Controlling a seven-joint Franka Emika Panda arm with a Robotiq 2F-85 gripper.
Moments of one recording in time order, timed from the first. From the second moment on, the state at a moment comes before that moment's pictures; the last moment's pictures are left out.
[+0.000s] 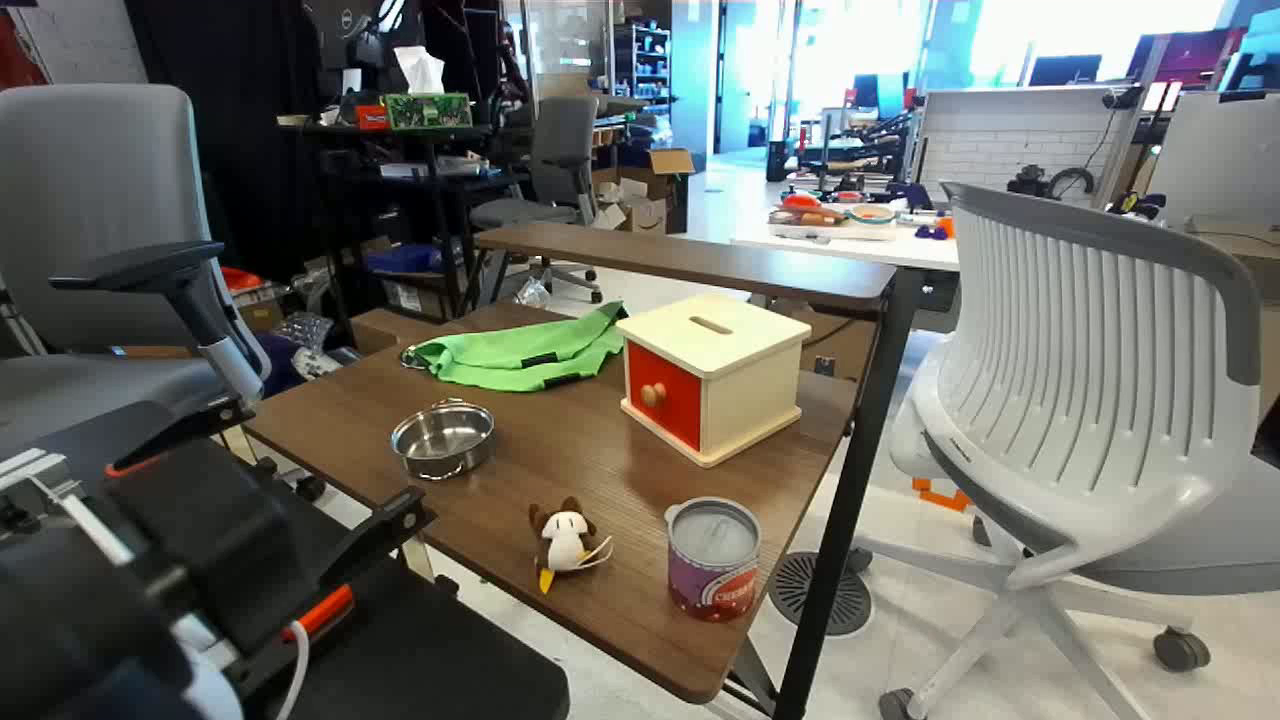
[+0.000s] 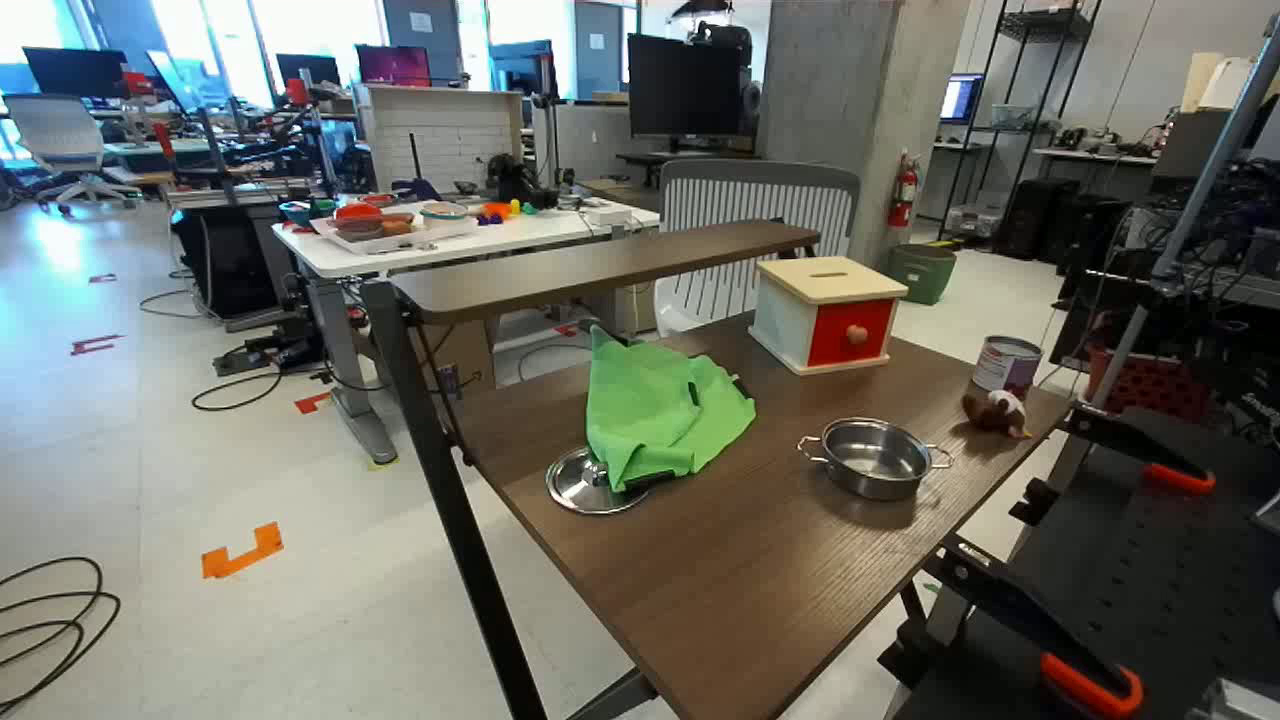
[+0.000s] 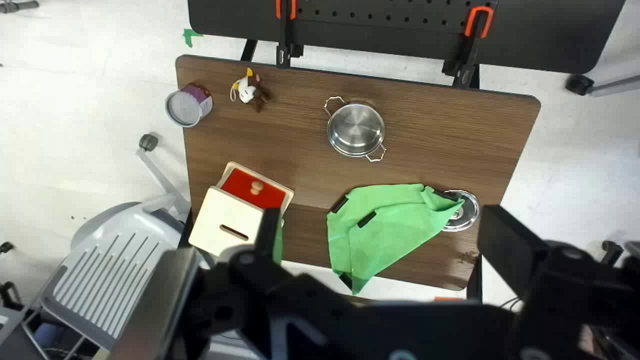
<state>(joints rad) 0.03 -0.96 0.12 -2.59 -0.09 1.83 -0.01</state>
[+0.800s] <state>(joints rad) -0.01 -0.70 0.11 -2.64 -0.09 2.14 0.16</state>
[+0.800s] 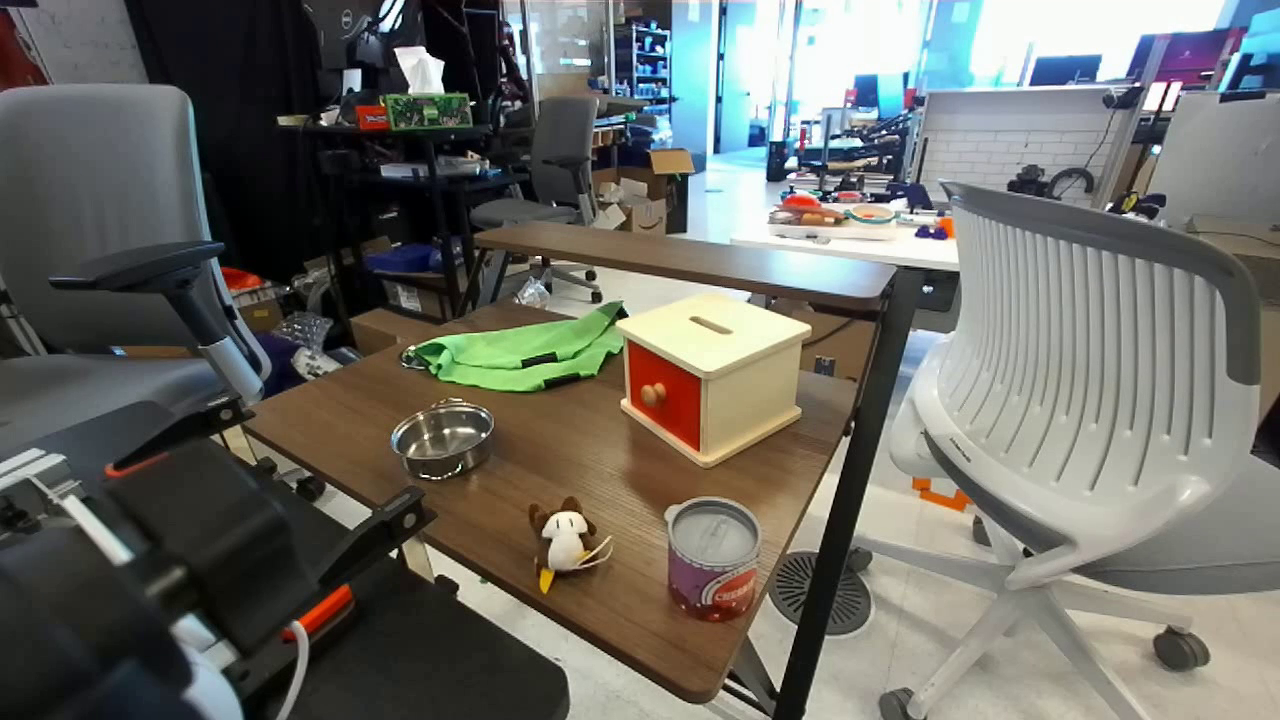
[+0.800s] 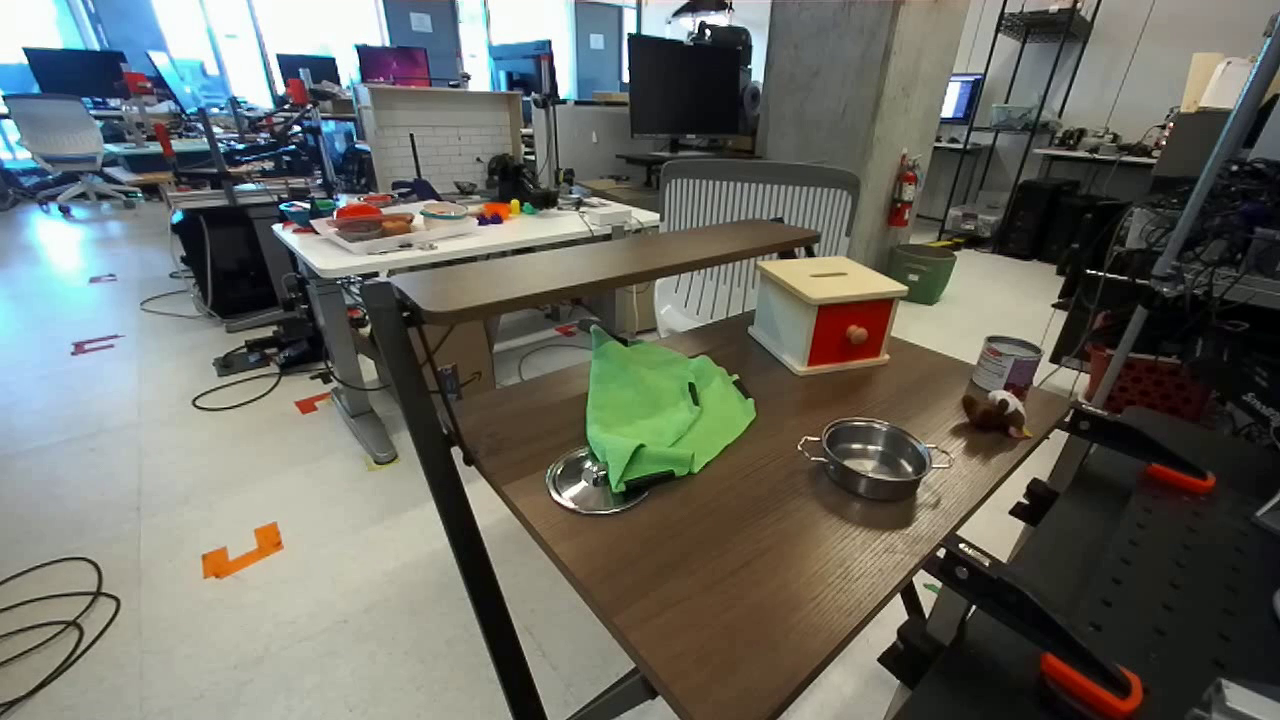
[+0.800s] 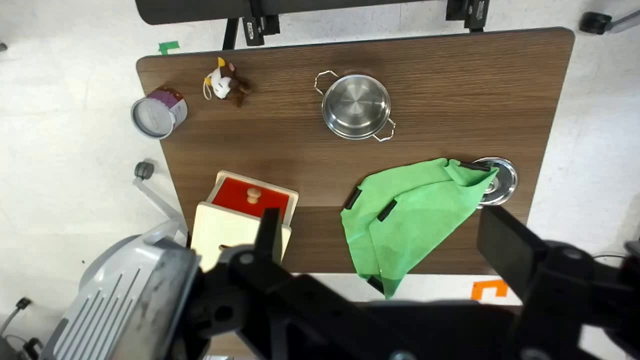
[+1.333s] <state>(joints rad) -0.03 -0.18 0.09 -2.49 -0.02 2.28 0.29</state>
